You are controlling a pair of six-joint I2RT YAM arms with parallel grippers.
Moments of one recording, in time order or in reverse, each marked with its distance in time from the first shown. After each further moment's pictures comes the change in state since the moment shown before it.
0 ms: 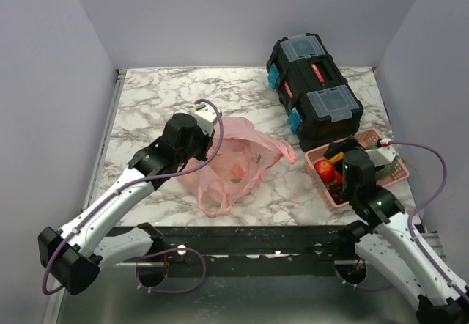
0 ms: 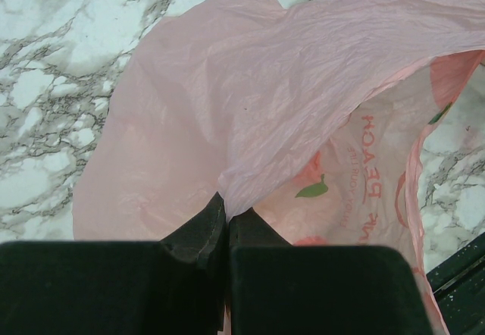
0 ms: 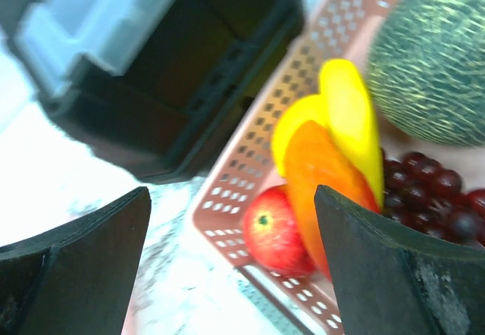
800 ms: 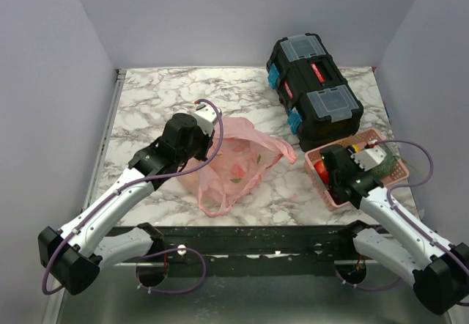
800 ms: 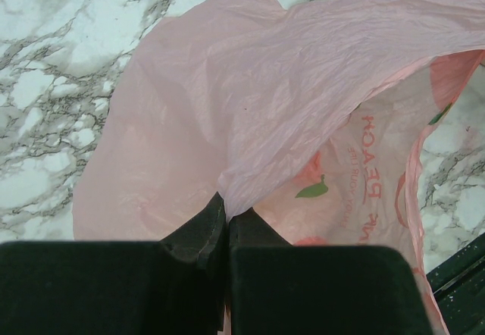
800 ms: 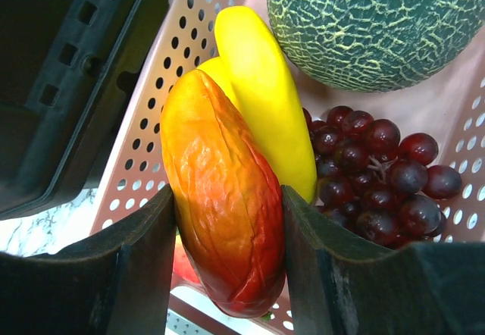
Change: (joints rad) left arm 0.000 0.000 0.000 0.001 -0.001 0.000; right arm 0.000 0.245 0.008 -0.116 0.087 0.222
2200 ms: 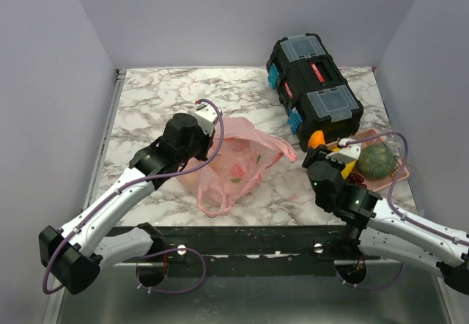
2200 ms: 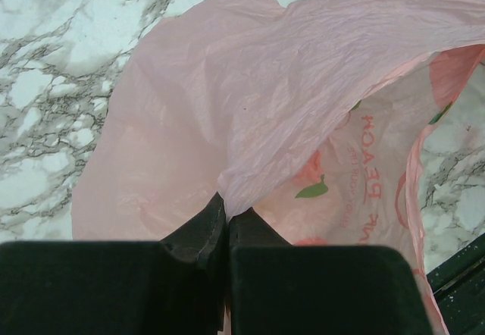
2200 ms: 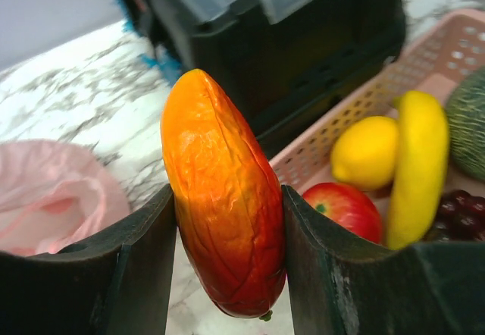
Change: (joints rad) left arm 0.000 0.006 0.000 0.002 0.002 0.000; right arm 0.518 -0.106 0.001 0.386 0.261 -0.483
